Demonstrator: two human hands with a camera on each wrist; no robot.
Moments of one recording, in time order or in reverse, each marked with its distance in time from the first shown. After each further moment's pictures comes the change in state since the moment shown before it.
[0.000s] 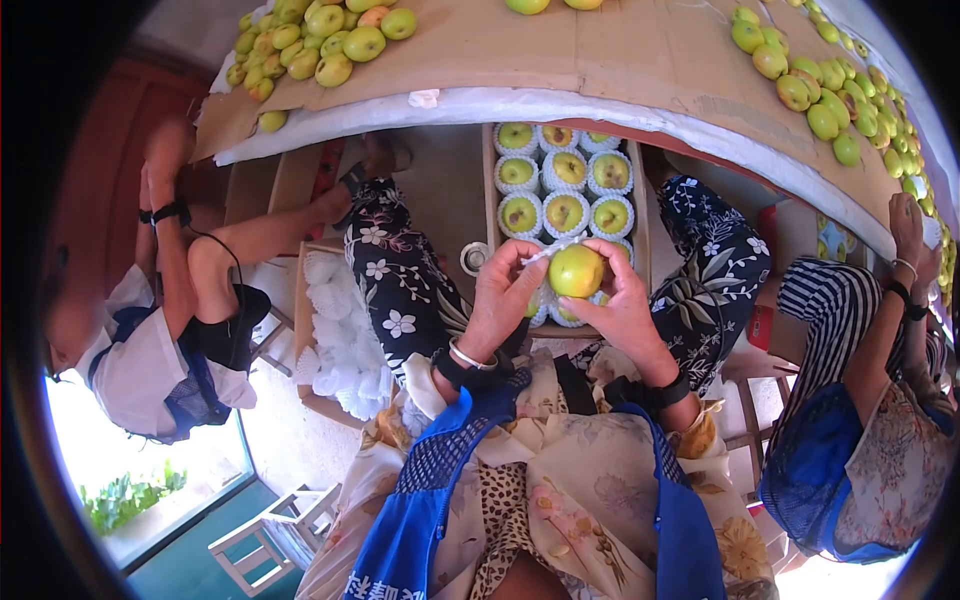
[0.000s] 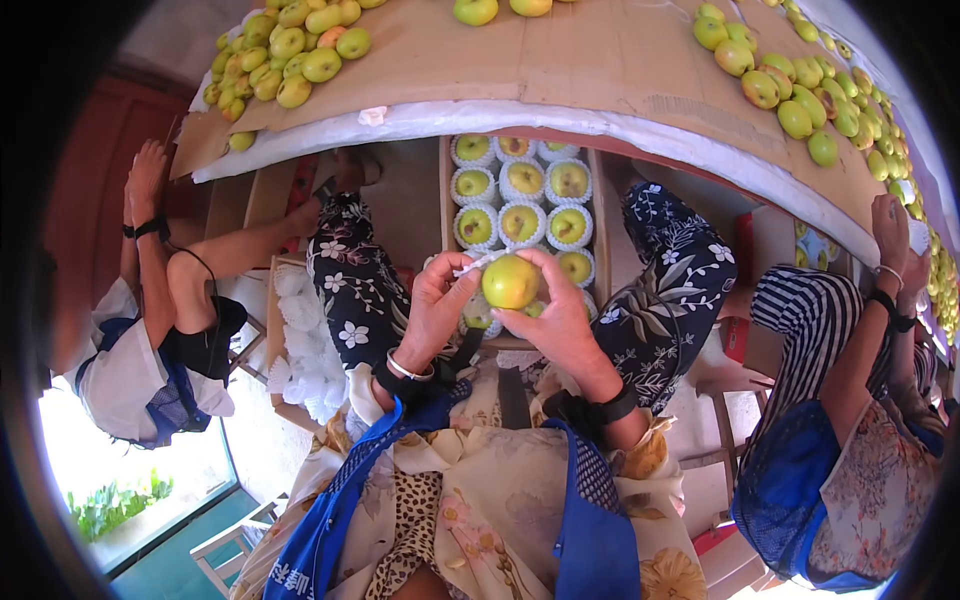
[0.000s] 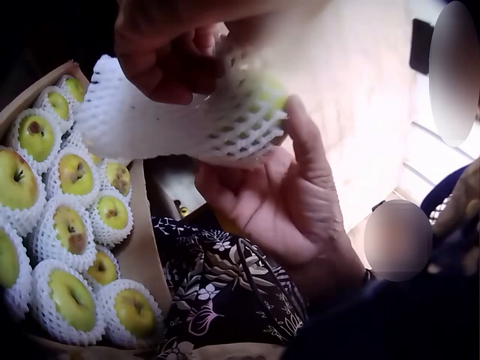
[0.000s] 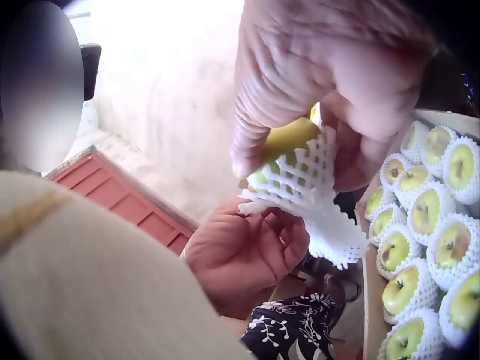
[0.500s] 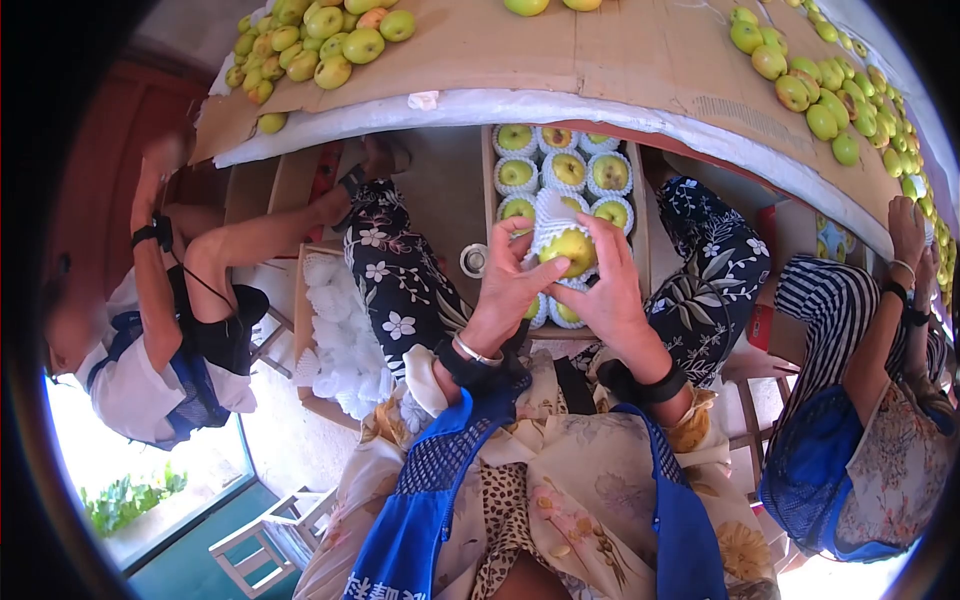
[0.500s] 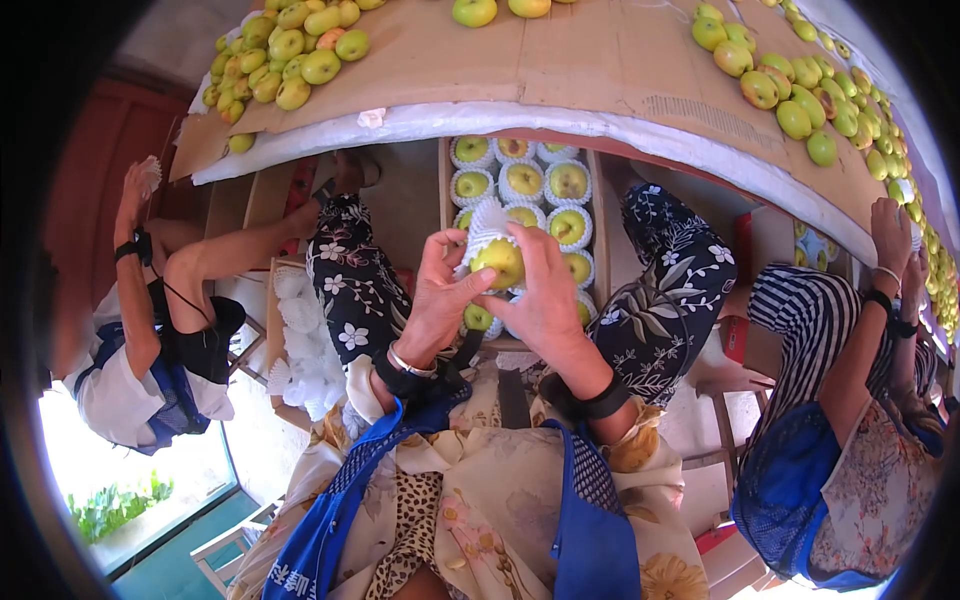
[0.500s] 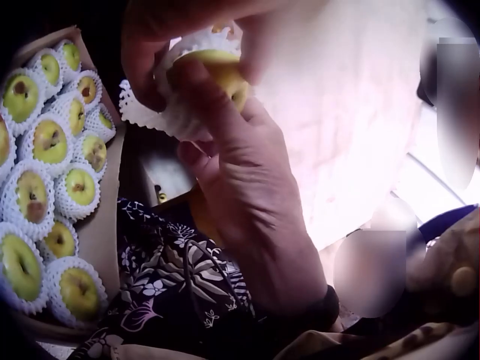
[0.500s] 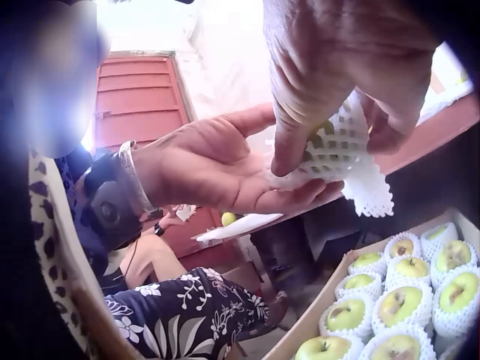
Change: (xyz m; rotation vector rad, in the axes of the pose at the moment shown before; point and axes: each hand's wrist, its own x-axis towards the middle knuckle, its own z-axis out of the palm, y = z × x) left_hand 0.008 0.018 0.011 -0.368 -0.043 -0.076; right_hand 0.023 -0.031 0.013 -0.636 0.147 -0.272
